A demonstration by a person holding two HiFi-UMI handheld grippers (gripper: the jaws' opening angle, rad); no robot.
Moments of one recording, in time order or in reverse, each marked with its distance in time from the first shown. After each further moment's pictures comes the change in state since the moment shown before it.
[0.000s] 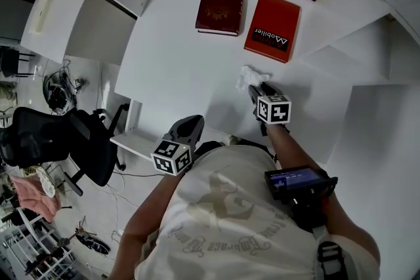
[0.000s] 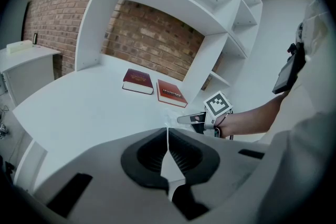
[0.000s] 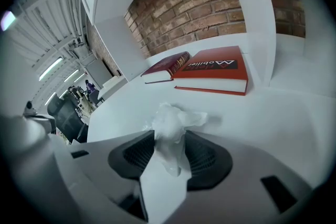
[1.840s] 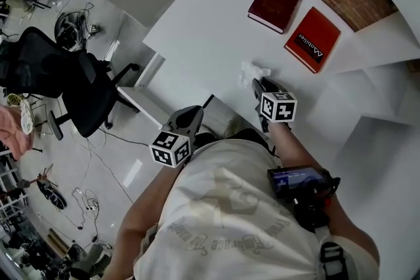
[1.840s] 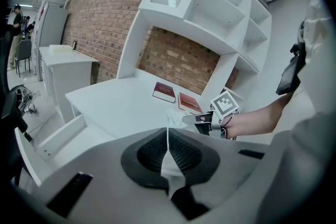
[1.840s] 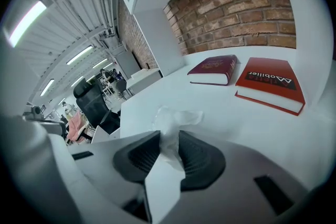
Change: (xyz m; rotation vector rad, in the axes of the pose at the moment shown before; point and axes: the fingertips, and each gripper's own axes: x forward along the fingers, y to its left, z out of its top) left arm -0.108 0.022 -0.039 -0.148 -0.176 0.228; right arm -0.002 0.129 0.005 -0.215 0.027 0.214
